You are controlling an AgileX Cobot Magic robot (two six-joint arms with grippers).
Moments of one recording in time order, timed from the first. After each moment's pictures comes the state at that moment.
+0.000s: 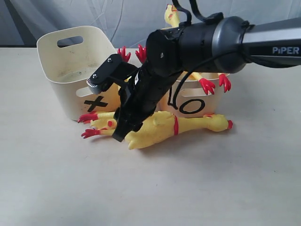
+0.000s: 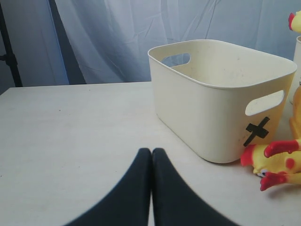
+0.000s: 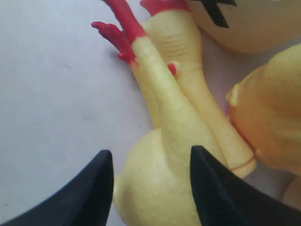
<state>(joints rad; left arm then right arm) -0.03 0.00 0.00 0.00 0.24 0.03 0.78 1.94 -1.37 0.23 0.65 -0.58</state>
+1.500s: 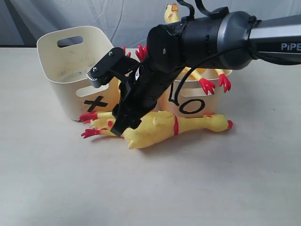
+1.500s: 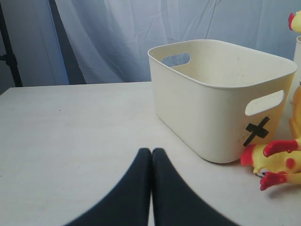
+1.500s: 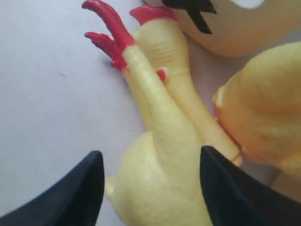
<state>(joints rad) -0.03 0.00 0.00 0.00 0.24 0.03 0.78 1.92 -1.37 0.20 0.65 -0.52</state>
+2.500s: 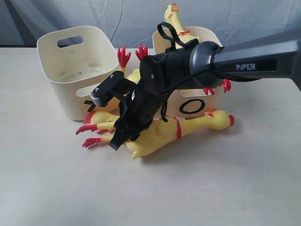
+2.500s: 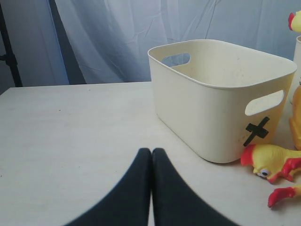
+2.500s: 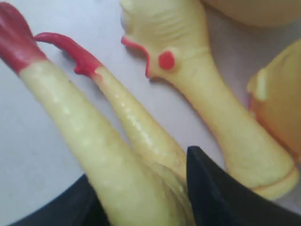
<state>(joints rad) -0.03 0.00 0.00 0.00 0.24 0.03 0.78 2.06 -1.37 0.25 0.58 -0.49</state>
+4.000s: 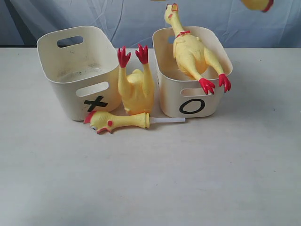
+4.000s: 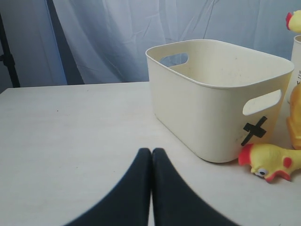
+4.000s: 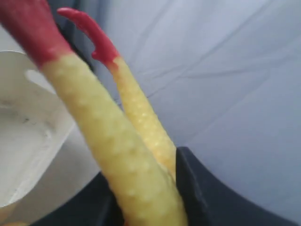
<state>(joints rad) -0.04 0.00 0.00 0.00 0.24 0.03 0.71 1.70 -1.64 -0.63 0.49 0.07</state>
